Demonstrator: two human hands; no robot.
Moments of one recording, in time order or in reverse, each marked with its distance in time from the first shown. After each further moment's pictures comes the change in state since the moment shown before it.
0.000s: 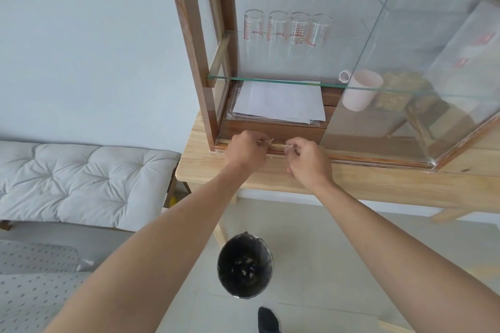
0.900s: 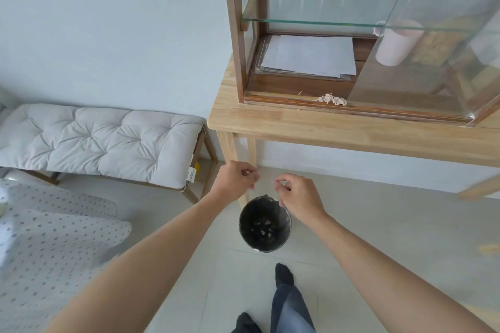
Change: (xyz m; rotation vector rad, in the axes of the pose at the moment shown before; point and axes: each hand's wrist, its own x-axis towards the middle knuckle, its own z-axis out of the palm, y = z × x) left_hand -0.149 -0.150 0.003 -0.081 -0.201 -0.177; right_hand -0.164 0.054 0.101 0.108 -0.347 -0.005
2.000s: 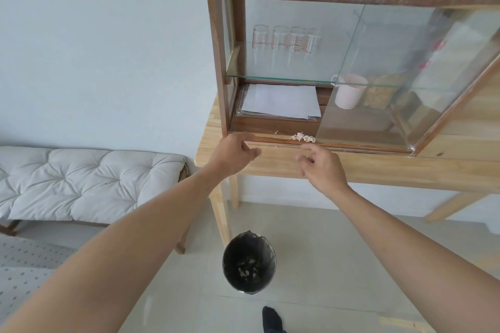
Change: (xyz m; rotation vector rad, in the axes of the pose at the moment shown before) left_hand 0.049 0.129 -0.073 0.066 0.069 0.283; right_hand 0.027 -0.067 -0.147 -0.018 0.352 -0.004
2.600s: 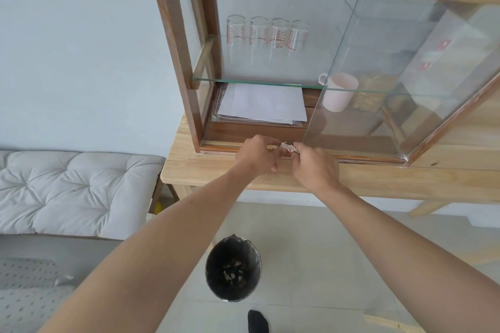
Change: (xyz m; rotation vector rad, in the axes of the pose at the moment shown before) left_hand 0.080 0.058 0.095 -0.031 -0.085 -0.038; right_hand 0.076 0.025 -0.004 -0.580 0.047 -0.095
